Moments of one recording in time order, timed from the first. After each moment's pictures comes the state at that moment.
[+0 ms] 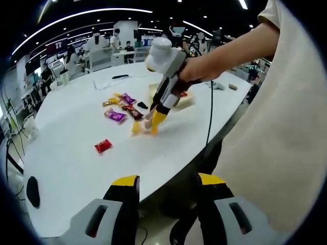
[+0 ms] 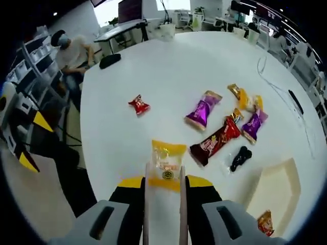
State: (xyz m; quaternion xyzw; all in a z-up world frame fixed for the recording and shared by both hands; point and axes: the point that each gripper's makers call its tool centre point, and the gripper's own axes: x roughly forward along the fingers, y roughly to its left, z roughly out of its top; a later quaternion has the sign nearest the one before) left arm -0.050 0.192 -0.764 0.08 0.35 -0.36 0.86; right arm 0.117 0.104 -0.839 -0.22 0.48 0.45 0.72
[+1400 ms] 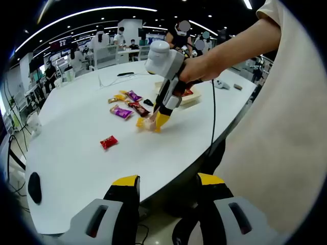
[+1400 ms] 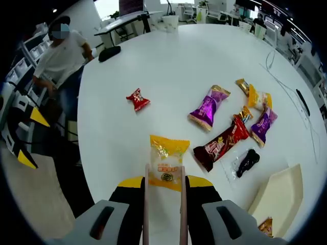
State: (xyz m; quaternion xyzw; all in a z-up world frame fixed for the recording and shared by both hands) left arm -0.047 0.204 -0.769 0.08 0.36 -0.34 0.87; right arm 0.117 0.110 -0.853 -0.23 0.50 0.46 0.70
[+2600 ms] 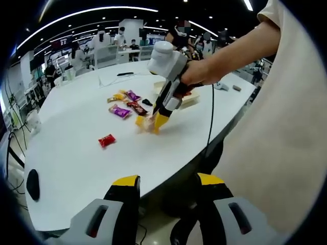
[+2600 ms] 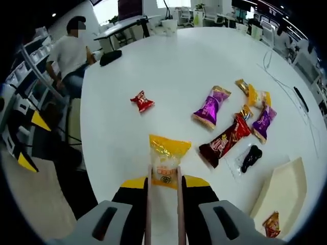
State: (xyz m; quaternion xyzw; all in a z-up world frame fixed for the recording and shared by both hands) left arm -0.053 0.201 -0.768 0.07 0.36 -0.34 0.87; right arm 0.110 0.113 -0.852 -0.21 0.49 0.45 0.71
